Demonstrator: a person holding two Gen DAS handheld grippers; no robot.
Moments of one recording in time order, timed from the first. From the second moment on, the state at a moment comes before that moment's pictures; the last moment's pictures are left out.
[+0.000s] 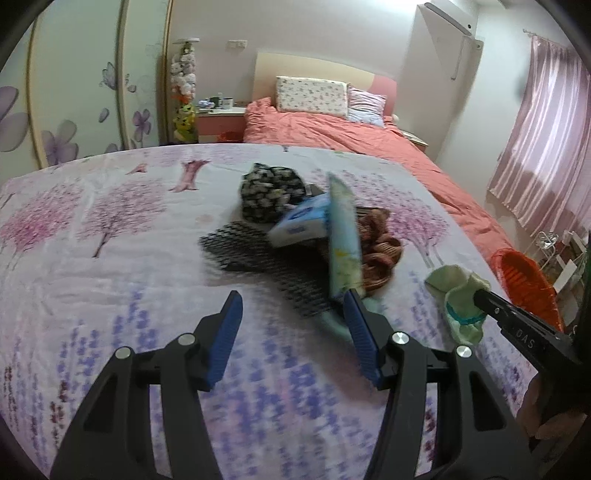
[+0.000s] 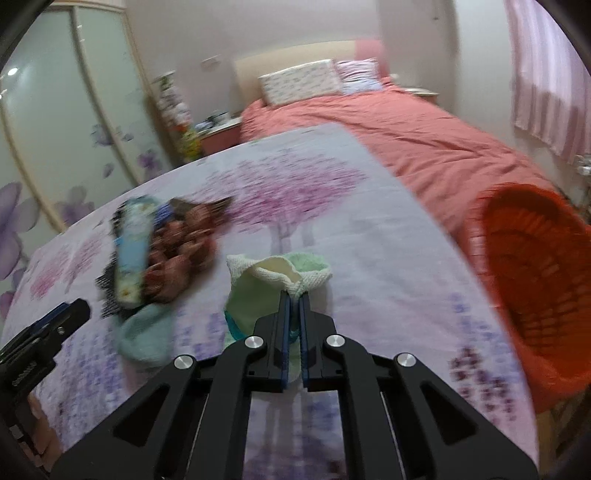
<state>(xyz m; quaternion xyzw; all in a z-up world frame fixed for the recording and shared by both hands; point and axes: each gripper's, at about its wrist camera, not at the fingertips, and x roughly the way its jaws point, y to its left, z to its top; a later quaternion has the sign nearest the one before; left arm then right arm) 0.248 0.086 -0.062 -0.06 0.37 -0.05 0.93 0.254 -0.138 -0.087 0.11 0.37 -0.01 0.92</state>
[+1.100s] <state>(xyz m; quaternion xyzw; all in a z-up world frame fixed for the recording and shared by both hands) 0.295 0.039 -0.076 -0.04 0.39 -0.06 0.92 0.255 -0.163 -0.094 0.14 0.37 0.00 0.92</state>
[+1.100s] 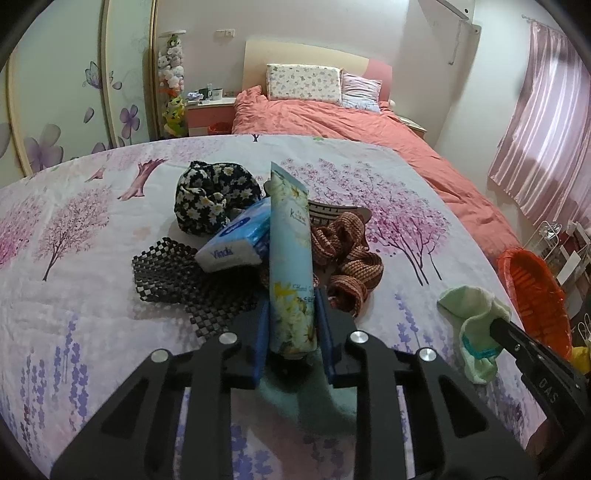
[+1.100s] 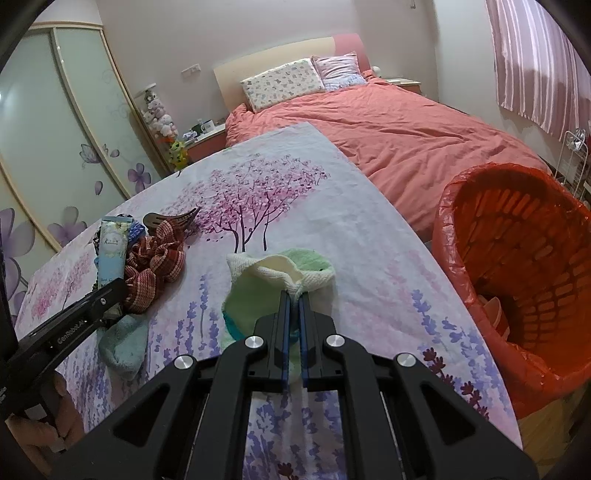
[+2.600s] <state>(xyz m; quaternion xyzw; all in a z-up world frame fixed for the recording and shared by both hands) 0.232 0.016 0.010 -0.04 0.31 -0.14 0.94 0.205 -0.189 -0.017 0.15 0.26 0.00 0.95</state>
